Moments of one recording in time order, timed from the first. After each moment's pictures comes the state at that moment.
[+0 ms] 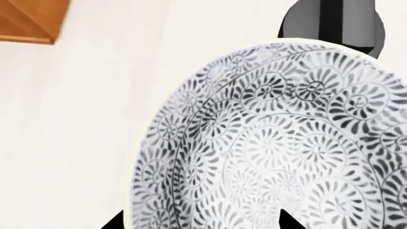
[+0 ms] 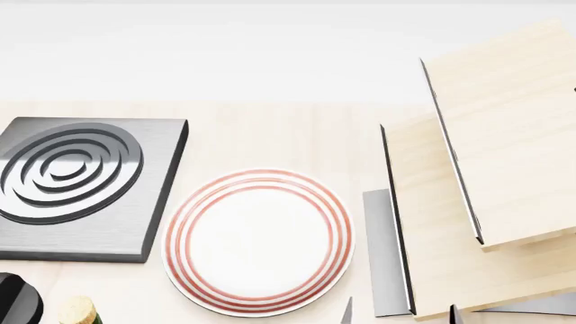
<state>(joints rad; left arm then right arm) 0.31 -1.29 -0.41 0.15 -1.49 -1.06 -0.34 -0.14 0.36 -0.38 -0.31 0.07 -0.35 0.53</state>
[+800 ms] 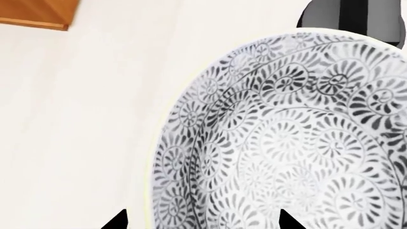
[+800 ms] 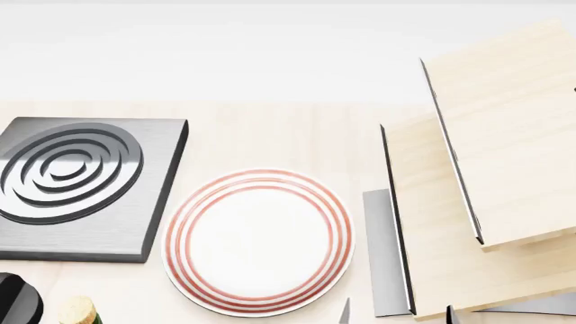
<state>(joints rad) 0.38 -1.24 -0.51 0.14 -1.46 -1.09 -0.32 -0.13 0.36 -0.39 -0.29 0.07 -0.36 0.54</state>
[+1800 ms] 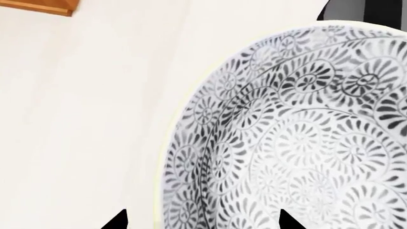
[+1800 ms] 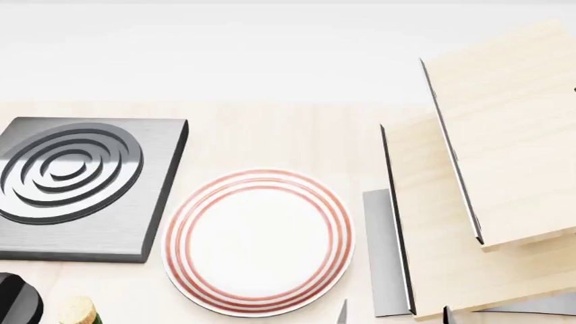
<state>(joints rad) 0.31 -1.23 -0.43 0.08 -1.44 -1.08 -0.32 -0.12 0.37 -0.41 -0.28 0.07 -0.36 0.55</state>
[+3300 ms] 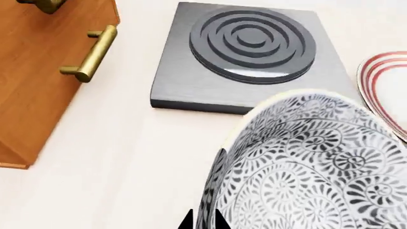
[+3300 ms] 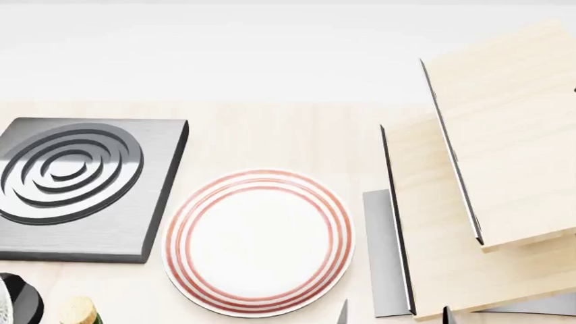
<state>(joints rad) 0.21 -1.14 -0.47 0.21 -1.30 -0.85 -0.13 -0.12 0.38 -0.42 -0.28 0.10 -0.37 0.56</state>
